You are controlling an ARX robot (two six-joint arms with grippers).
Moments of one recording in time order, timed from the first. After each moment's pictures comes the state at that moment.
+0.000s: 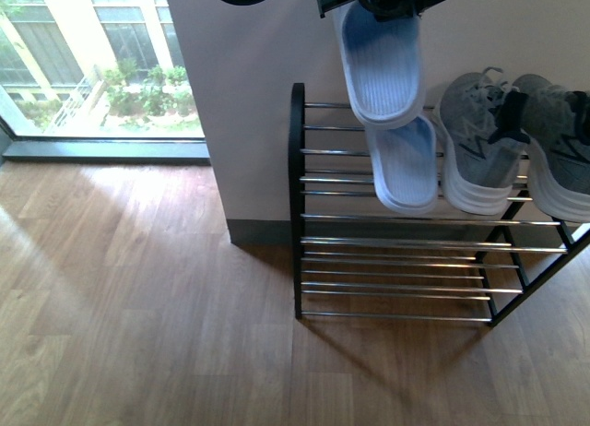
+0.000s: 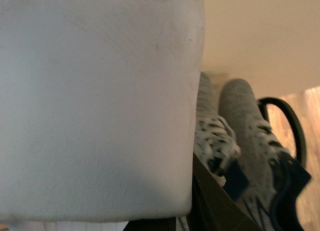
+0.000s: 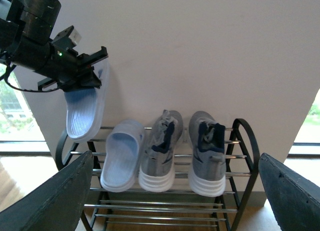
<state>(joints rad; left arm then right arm) -0.60 2.69 2.45 -0.36 -0.02 -0.60 0.00 0.00 0.02 0.00 0.01 0.00</state>
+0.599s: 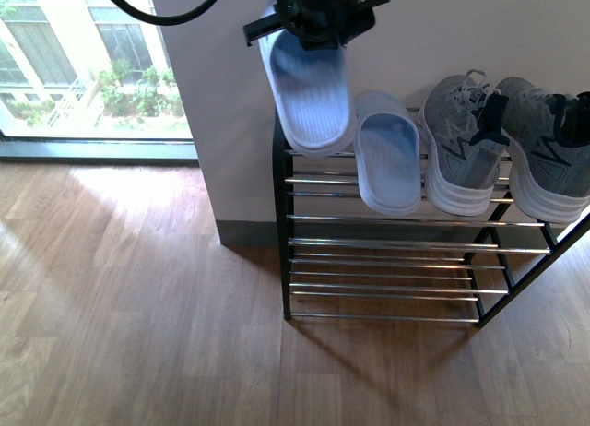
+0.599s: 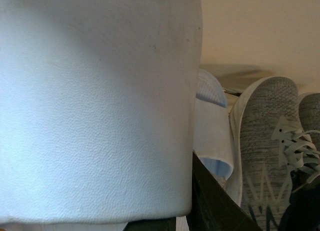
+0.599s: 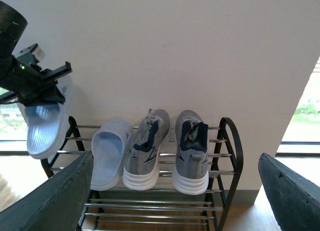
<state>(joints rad) -0.49 2.59 2.20 -0.34 -0.01 -0.66 0.00 0.00 0.02 0.00 0.00 0.00</state>
